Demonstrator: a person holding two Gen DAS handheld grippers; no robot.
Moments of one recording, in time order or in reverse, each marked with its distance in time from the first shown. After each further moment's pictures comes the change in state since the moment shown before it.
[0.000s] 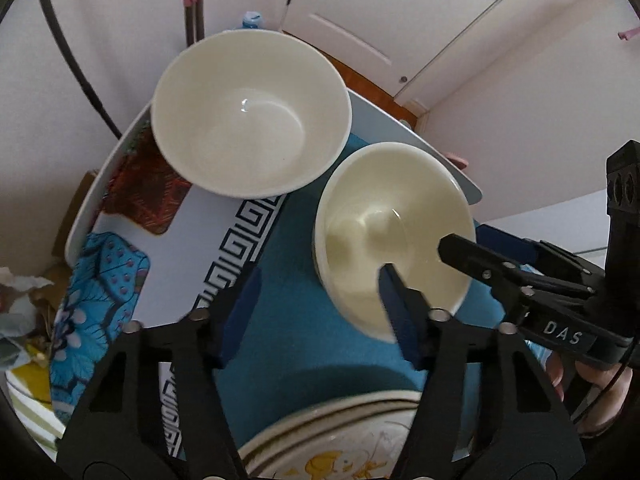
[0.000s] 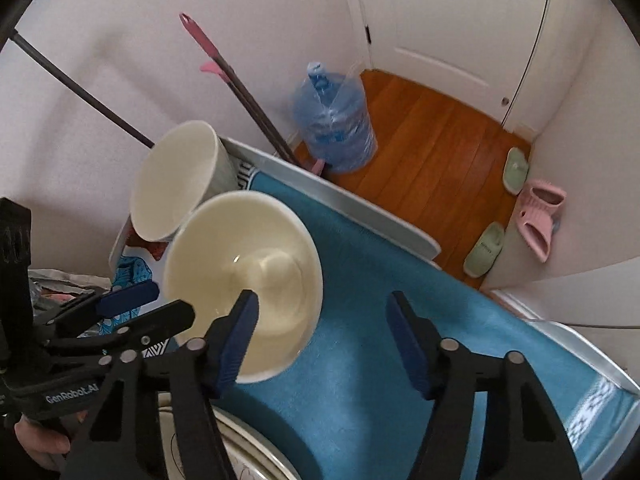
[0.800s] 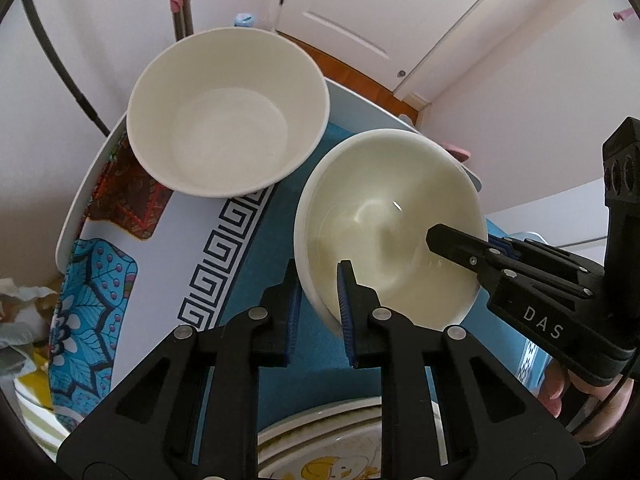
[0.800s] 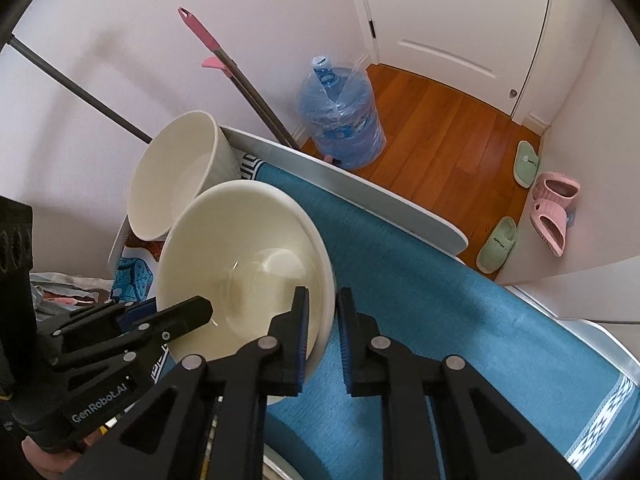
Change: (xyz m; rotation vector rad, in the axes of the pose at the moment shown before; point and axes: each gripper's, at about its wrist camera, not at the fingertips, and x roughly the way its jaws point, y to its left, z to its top) left arm 0.009 -0.027 -0.007 0.047 0.001 0.030; right arm 0.006 0.002 -0.004 0.021 -0.014 0.029
